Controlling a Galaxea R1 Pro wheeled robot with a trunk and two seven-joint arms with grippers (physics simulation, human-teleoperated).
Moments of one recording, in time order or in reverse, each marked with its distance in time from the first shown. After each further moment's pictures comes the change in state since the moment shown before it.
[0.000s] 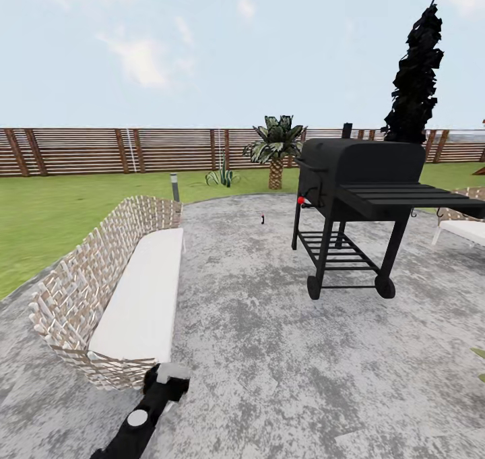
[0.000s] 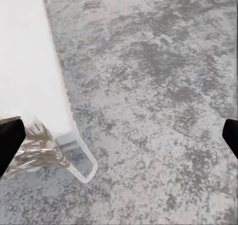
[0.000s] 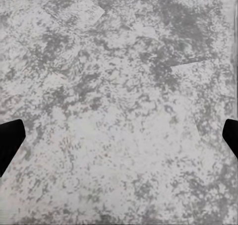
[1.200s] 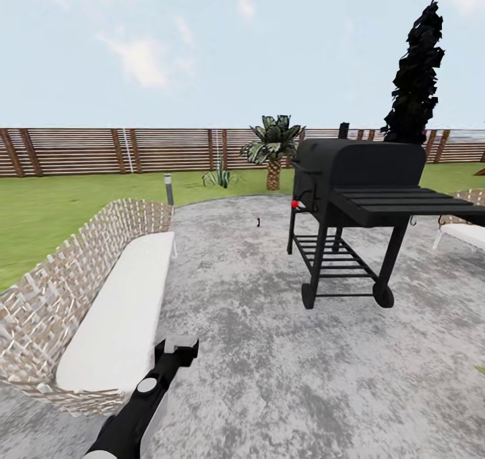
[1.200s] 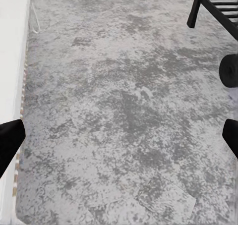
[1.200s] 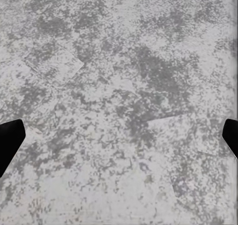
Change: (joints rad) left arm -0.110 -0.033 0.003 0.005 0.152 -0.010 -0.002; right arm 0.000 -0.006 -0.001 -0.100 0.000 0.003 0.002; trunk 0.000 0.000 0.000
